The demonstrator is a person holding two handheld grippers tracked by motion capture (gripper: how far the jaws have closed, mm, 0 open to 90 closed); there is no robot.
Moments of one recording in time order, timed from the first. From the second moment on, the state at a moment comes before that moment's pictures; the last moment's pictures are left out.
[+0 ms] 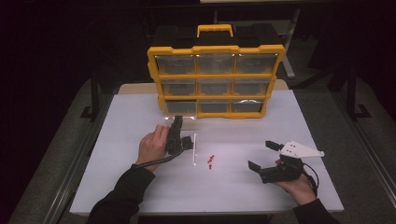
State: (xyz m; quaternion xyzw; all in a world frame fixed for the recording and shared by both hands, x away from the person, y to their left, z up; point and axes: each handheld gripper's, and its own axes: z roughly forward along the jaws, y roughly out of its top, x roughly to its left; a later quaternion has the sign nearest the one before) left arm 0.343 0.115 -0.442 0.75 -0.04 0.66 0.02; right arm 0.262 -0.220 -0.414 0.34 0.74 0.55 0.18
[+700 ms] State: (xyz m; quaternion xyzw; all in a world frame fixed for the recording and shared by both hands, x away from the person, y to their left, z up) left arm 0.334 0.117 -0.441 0.75 -0.04 0.66 0.03; right arm 0.262 -0.219 -0.414 0.34 0.74 0.55 0.18
